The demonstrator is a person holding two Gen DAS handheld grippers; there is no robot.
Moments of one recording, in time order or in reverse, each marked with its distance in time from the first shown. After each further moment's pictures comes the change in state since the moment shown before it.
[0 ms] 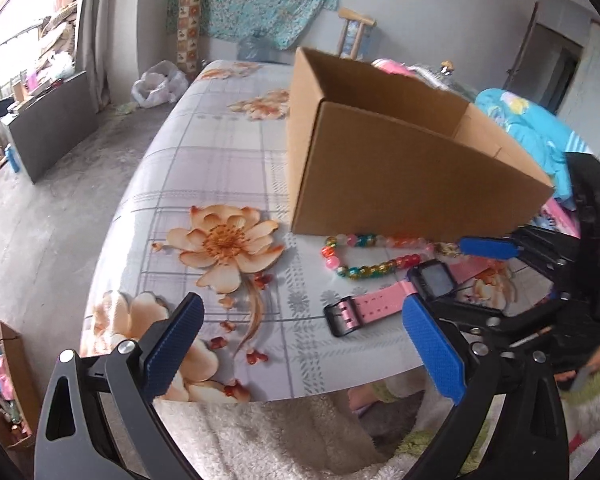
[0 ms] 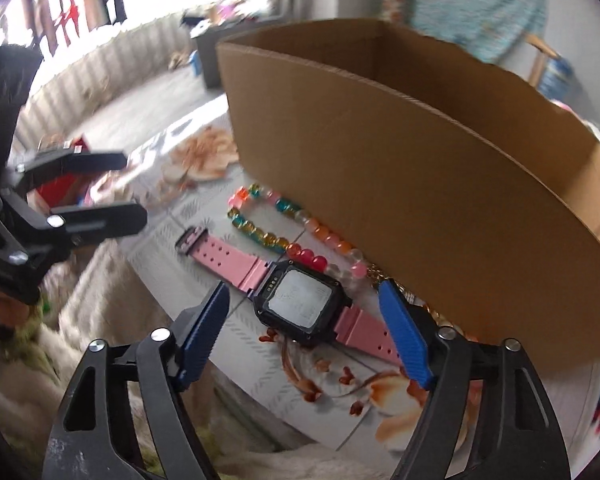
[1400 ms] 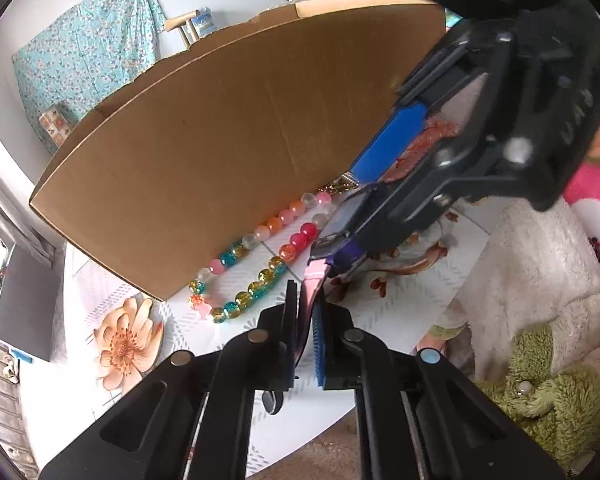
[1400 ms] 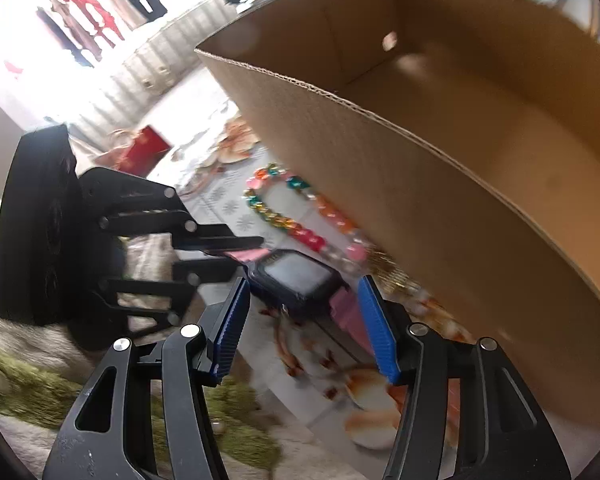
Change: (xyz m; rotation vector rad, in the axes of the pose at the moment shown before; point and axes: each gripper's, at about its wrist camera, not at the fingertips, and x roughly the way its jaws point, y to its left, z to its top) left arm 0.077 -0.101 0.004 0.675 0.091 -0.012; right arm -0.005 -0.071 0.009 0.059 0.135 0.294
